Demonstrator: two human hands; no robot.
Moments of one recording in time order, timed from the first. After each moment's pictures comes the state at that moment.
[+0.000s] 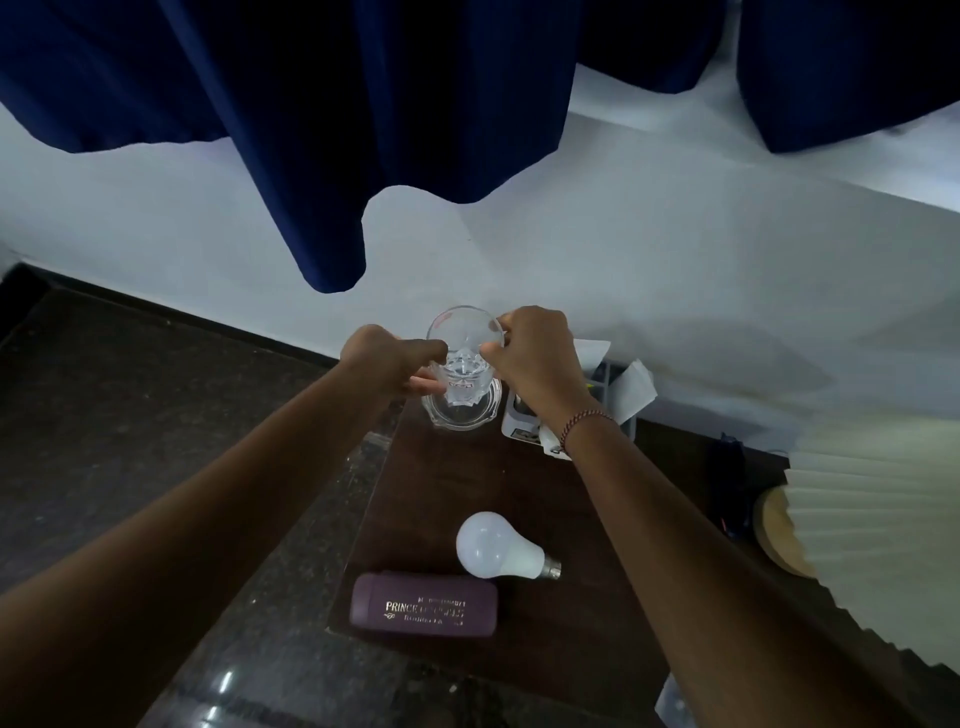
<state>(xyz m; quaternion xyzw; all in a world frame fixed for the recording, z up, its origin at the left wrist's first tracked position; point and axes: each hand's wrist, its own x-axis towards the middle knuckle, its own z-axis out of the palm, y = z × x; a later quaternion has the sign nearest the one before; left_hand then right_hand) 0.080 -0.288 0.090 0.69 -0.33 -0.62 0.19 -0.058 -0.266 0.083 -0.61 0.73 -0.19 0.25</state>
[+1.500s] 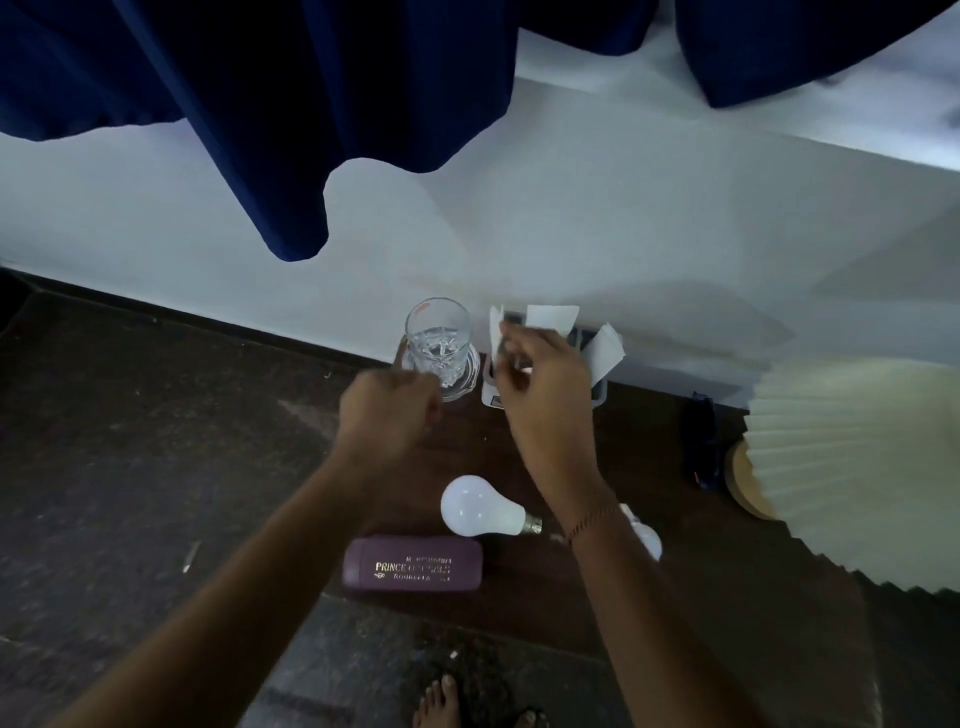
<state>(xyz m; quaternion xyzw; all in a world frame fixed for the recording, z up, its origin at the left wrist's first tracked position) 0.070 -0.202 0.080 0.71 -0.43 -0.50 0.24 -0.063 -0.175 0.098 -0.57 0.72 -0.36 0.19</state>
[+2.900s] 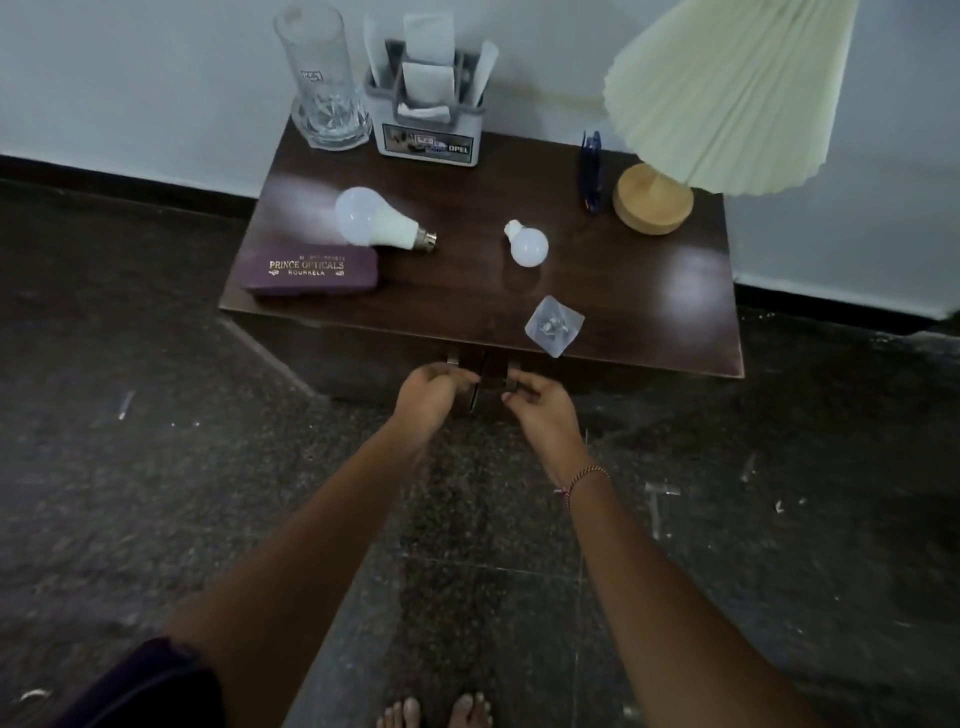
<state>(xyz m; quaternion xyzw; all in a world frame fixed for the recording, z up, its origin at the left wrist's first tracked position) -0.004 0.088 -0.065 0.66 -0.40 -0.62 0.16 -0.122 0.147 -0.078 -0.25 0.75 -0.35 0.50</state>
